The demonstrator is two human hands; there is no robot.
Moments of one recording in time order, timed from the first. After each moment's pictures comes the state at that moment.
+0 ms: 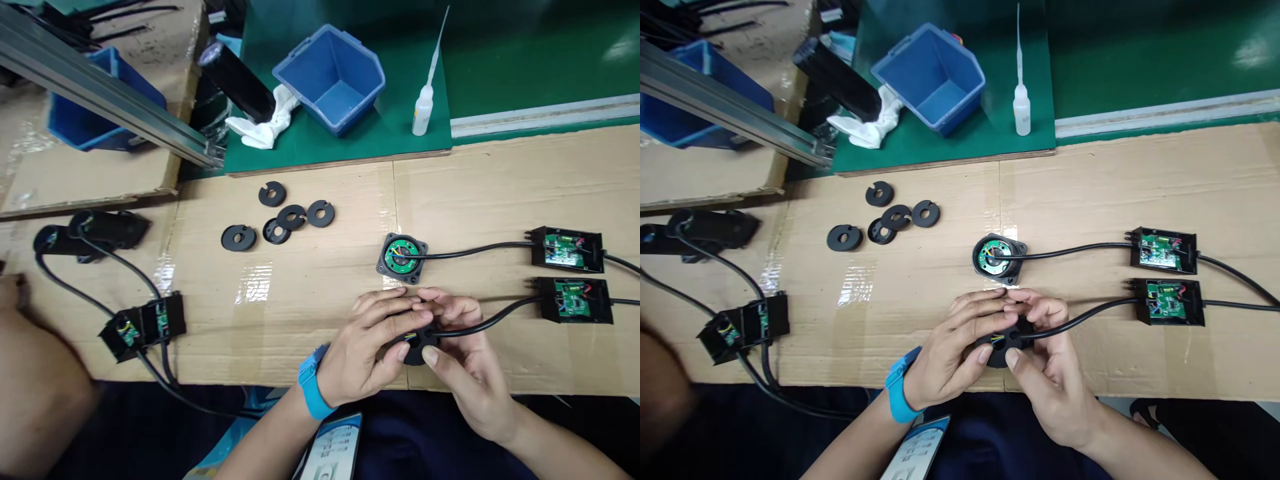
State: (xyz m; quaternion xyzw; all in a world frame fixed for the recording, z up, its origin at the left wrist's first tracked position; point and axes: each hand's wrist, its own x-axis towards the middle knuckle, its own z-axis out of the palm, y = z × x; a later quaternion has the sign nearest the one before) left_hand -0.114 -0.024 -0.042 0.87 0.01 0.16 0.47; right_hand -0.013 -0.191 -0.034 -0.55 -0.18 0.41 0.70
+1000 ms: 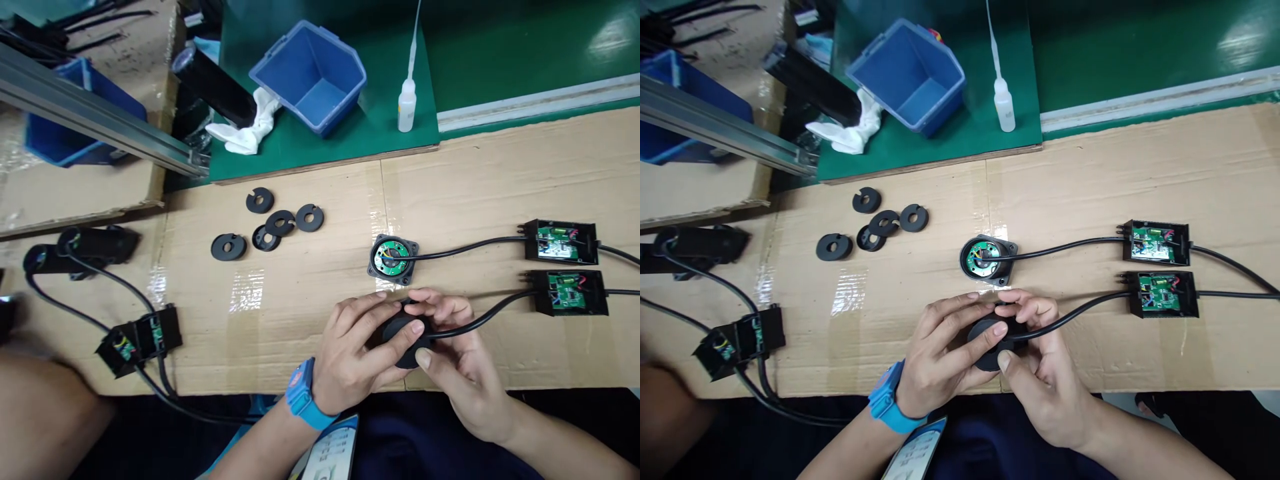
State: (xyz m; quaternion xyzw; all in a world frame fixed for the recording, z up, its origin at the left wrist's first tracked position) left_hand -0.119 -0.026 -0.042 0.94 0.00 0.23 0.24; right_hand -0.012 -0.189 -0.030 -0.54 -0.18 0.43 0.70
